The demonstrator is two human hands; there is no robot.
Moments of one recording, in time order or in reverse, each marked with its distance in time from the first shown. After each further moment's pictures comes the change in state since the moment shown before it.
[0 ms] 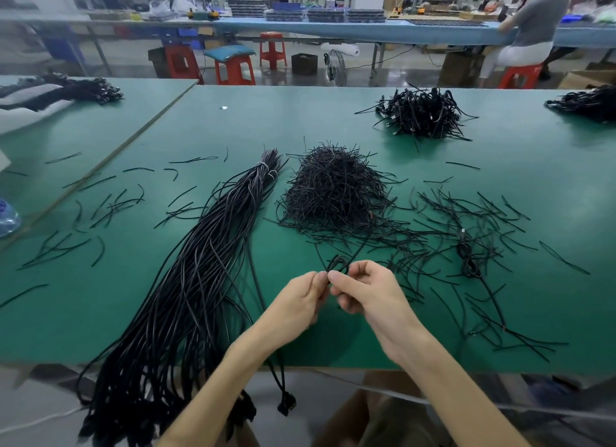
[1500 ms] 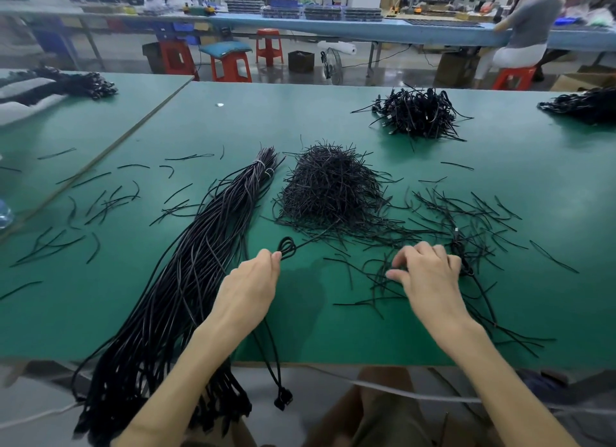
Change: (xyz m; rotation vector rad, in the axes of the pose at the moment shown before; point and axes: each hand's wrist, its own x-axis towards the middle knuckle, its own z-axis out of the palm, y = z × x) left_hand -0.008 -0.001 -0.048 0.771 0.356 0.057; right_hand 0.021 -0.007 -0.077 -1.438 0.402 -0.328
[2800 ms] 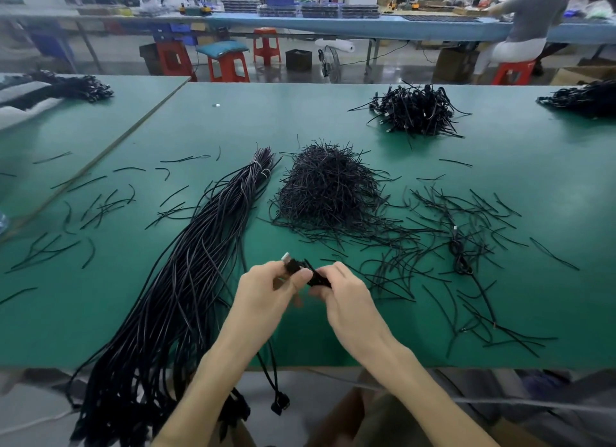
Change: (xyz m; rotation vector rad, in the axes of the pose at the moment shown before) left_hand -0.016 0.024 0.004 -0.575 -0.009 -0.030; right_hand -0.035 -0.088 0.021 0.639 -0.188 -0.232
